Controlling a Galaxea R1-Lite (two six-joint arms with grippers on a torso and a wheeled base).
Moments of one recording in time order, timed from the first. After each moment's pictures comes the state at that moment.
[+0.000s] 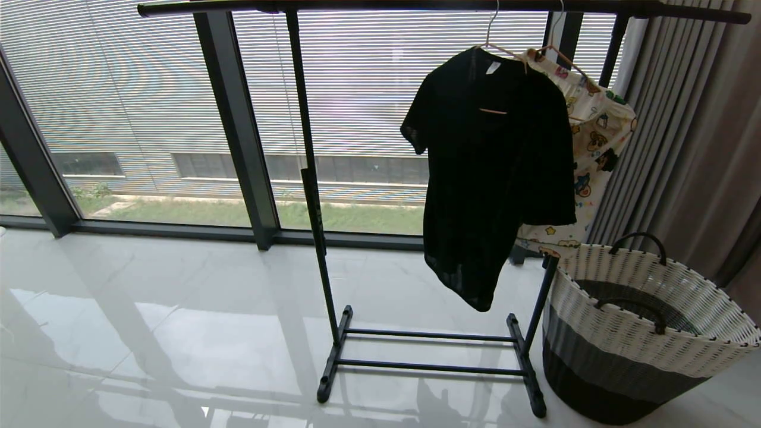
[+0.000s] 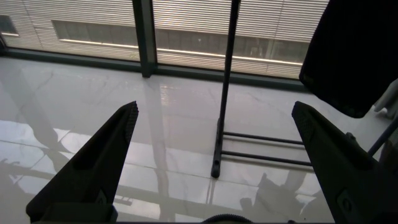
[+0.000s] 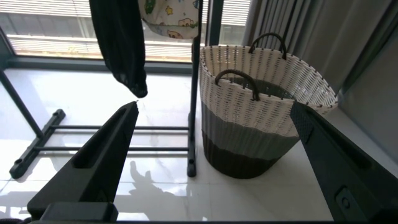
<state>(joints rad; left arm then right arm) -0.01 0.00 0.00 0.01 0.04 0.01 0.00 0.00 0.00 -0.01 -0.02 0.01</state>
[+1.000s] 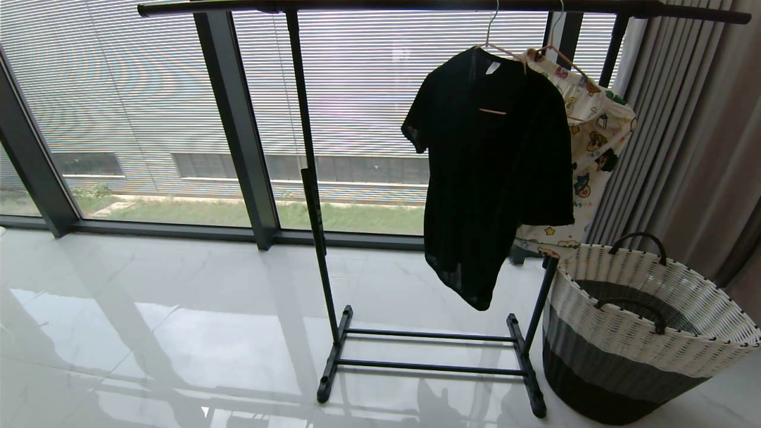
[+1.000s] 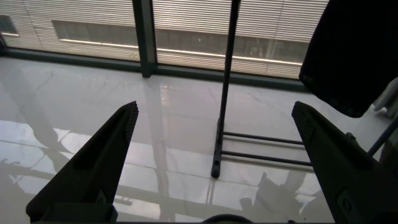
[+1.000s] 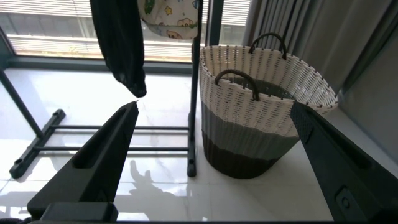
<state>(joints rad) -0.01 0.00 0.00 0.01 0.04 0.01 0.00 0.00 0.00 -0.01 -0.02 0.00</state>
